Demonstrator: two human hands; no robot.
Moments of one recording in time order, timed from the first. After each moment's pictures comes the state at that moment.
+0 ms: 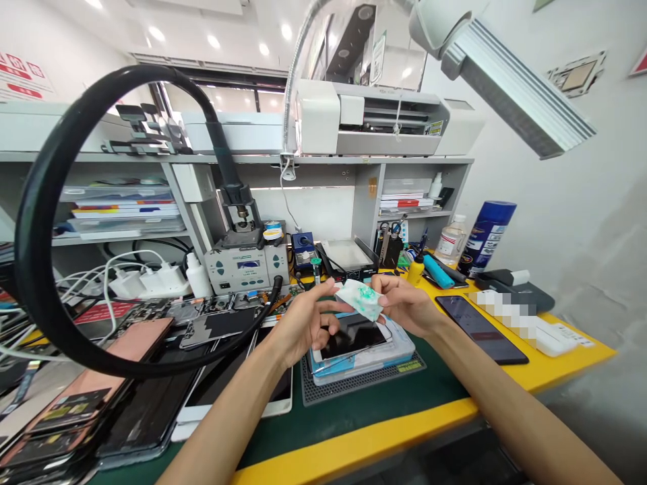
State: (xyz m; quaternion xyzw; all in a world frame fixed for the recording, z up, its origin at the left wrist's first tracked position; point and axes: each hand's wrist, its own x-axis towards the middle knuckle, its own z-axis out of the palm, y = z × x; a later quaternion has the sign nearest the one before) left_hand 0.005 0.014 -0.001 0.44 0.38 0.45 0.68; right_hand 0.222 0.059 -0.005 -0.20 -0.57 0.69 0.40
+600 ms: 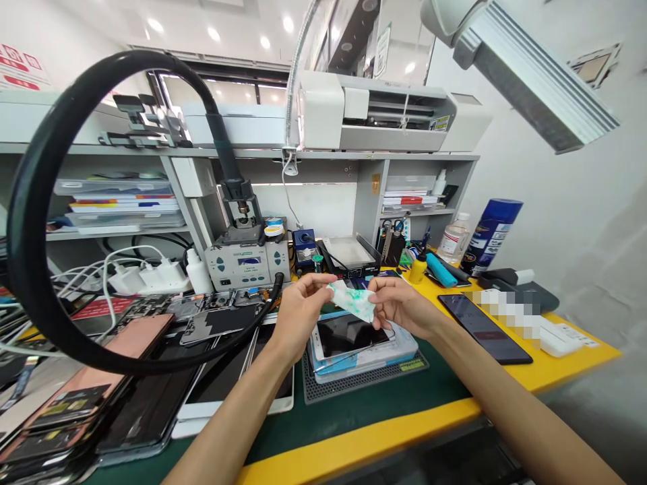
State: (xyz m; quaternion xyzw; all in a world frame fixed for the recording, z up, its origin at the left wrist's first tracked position) left_hand 0.009 0.012 -0.004 0.44 0.41 0.62 0.51; right_hand 0.216 0.061 -0.009 -0.27 -0.57 0.69 0.36
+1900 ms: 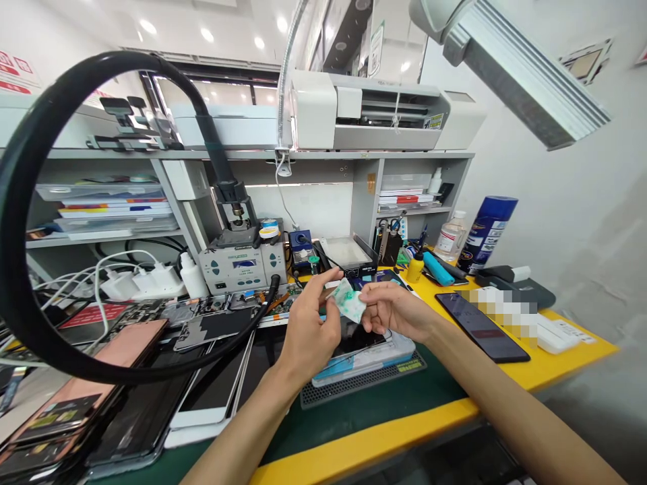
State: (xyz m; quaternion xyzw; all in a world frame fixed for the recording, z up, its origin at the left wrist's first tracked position) left_hand 0.024 0.004 -0.021 0.69 0.41 0.57 0.18; right_hand 0.211 0.059 -0.007 -0.30 -0.51 0.74 0.33
